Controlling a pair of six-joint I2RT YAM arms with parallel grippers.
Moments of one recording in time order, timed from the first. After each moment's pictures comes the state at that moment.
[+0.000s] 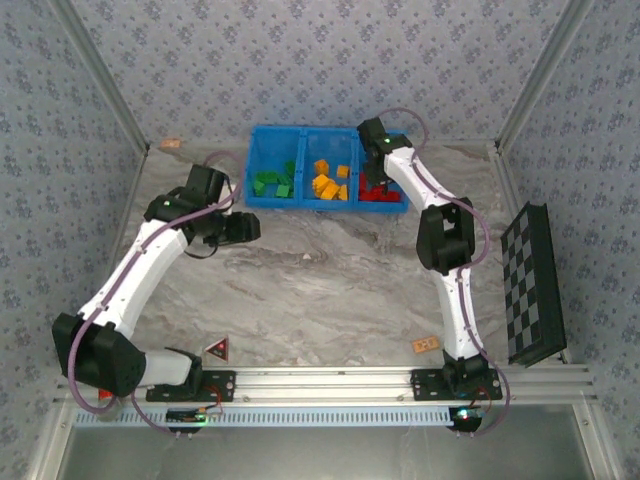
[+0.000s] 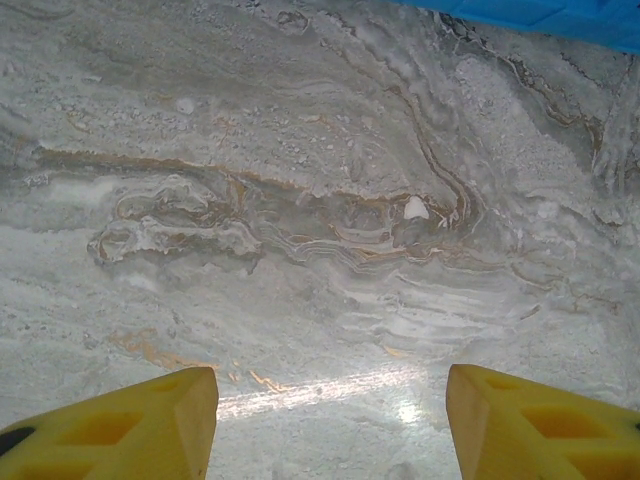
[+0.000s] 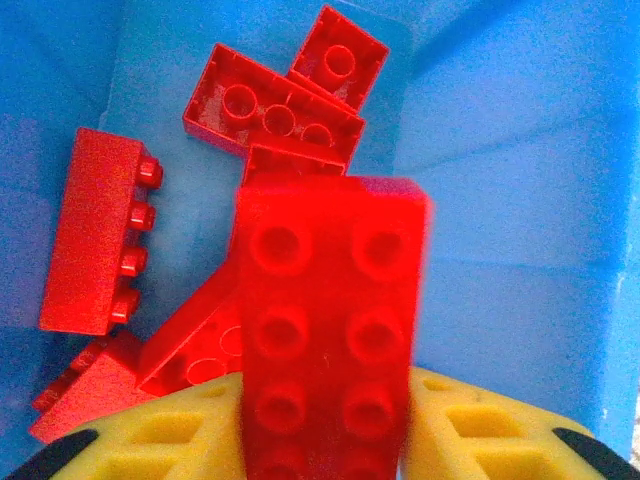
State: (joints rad) left arm -0.33 1.32 1.26 -1.00 0.17 -0.40; right arm 0.34 2.35 2.20 -0.99 0.38 0.08
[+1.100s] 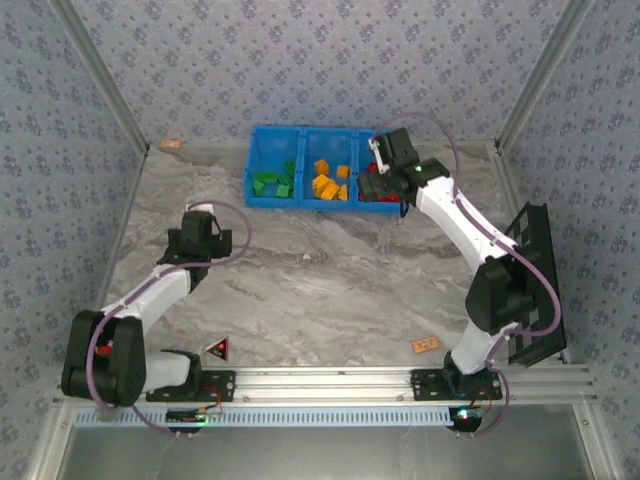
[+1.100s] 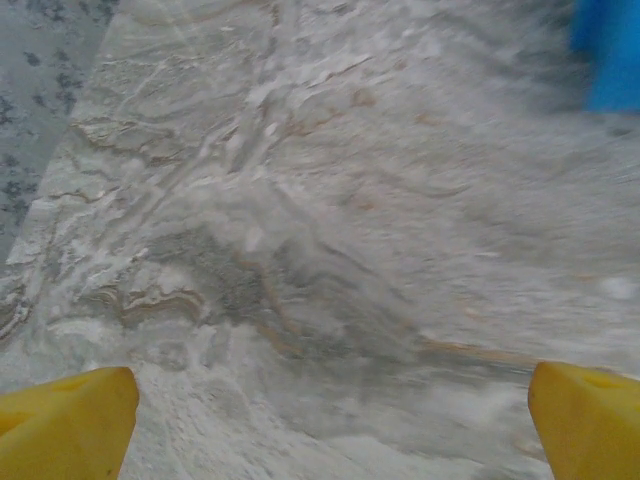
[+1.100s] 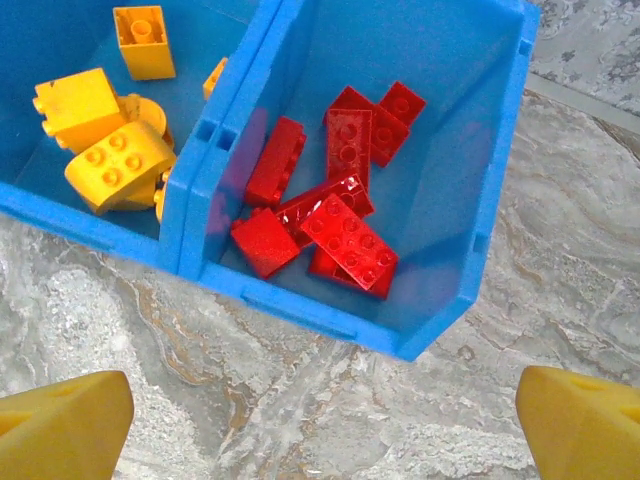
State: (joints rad) left arm -0.18 1.28 0.59 0.00 -0.38 -0.02; right arm 0.41 1.68 1.53 -0.71 0.23 -0.04
